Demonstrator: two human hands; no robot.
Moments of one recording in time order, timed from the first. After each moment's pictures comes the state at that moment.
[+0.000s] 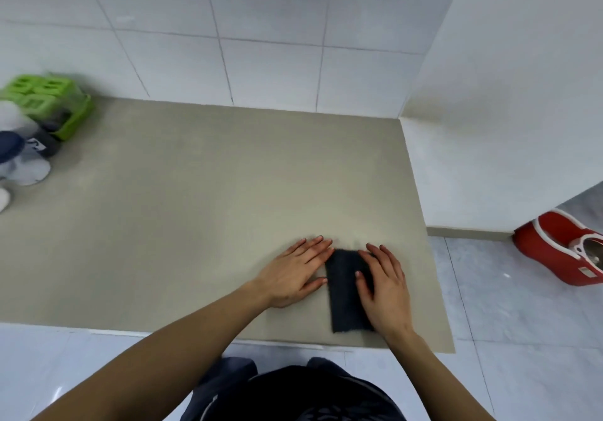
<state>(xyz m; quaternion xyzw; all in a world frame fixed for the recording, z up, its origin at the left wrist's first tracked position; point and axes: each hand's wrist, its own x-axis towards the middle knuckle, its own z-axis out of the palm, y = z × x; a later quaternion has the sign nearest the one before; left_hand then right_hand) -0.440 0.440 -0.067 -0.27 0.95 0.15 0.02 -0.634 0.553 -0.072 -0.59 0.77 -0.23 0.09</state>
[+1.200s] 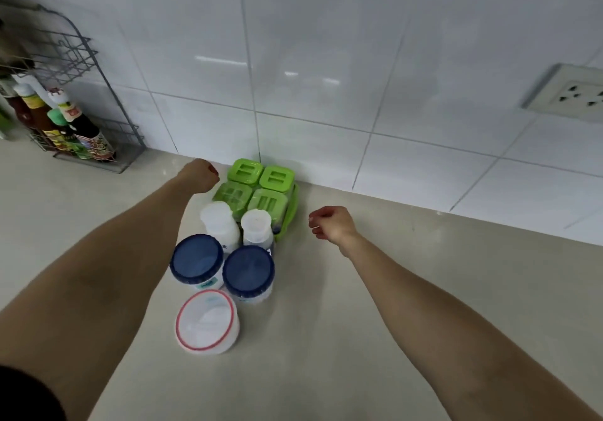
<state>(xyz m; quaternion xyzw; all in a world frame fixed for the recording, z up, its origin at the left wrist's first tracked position) 0.159 -0.087 0.048 -0.75 0.59 0.28 -0.09 -0.120 0.010 -0.003 -0.42 0.69 -0.31 0.50</state>
